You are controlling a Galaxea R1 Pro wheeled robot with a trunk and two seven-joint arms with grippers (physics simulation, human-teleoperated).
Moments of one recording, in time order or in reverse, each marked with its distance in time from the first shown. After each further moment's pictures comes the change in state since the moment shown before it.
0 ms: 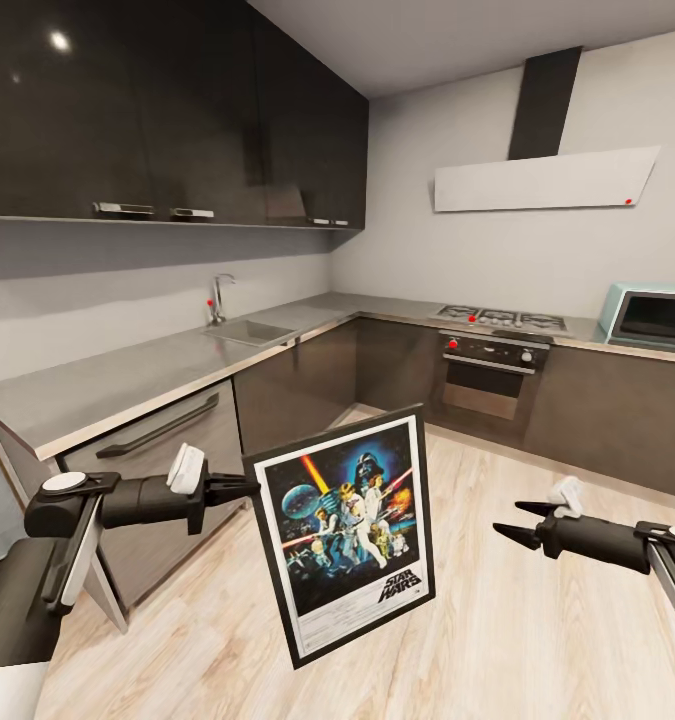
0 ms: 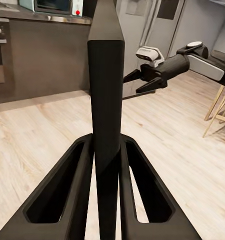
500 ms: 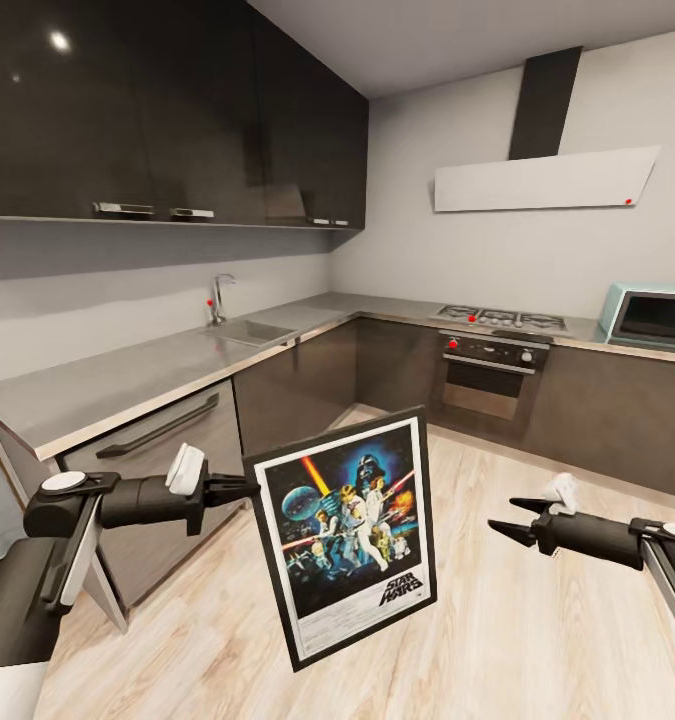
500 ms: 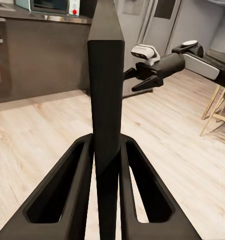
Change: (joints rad) left arm 0.000 0.002 -0.002 -0.005 -0.001 0.004 -0.013; right arm -0.011 0.010 0.008 -0.001 -0.007 -0.006 0.006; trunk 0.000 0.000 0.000
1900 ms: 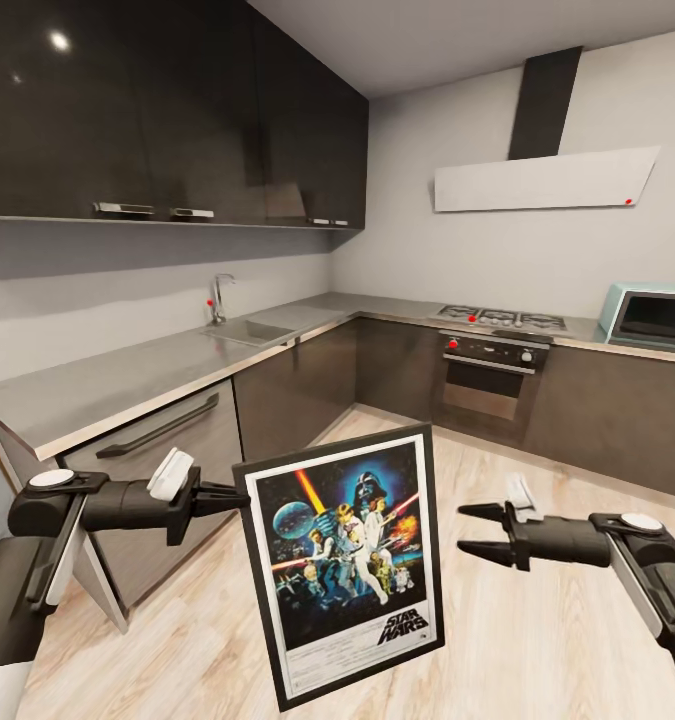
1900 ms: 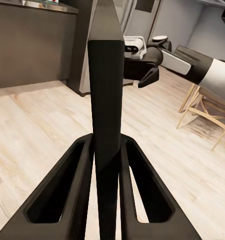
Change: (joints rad) left arm 0.000 0.044 0.000 -0.009 0.000 0.067 -0.113; right arm -0.030 0.018 0.166 -0.006 -0.171 -0.016 0.283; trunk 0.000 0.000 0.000
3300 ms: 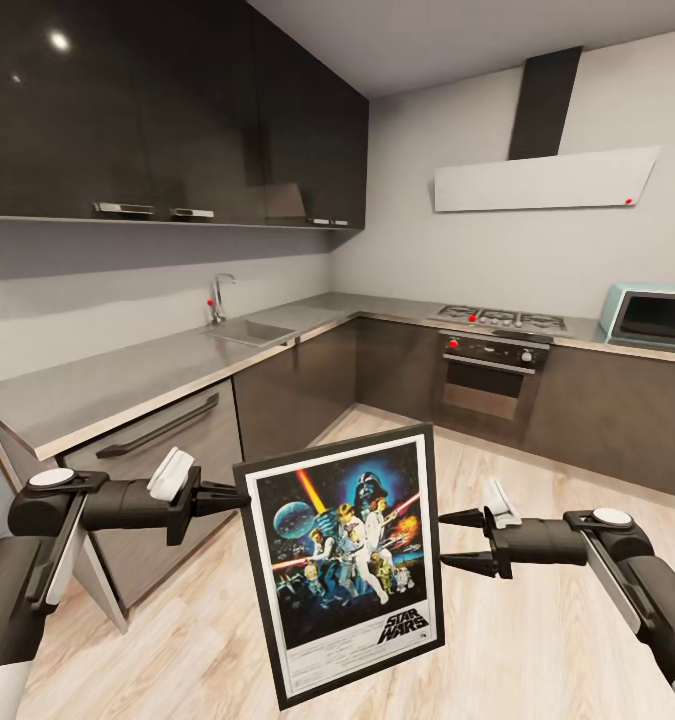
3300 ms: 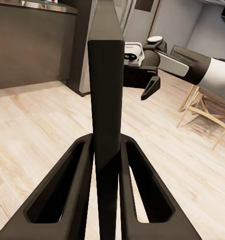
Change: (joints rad) left arm -0.002 0.001 -0.003 -0.005 0.001 -0.002 0.000; right arm -0.024 0.010 0.111 0.001 0.002 -0.006 0.002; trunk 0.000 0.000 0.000
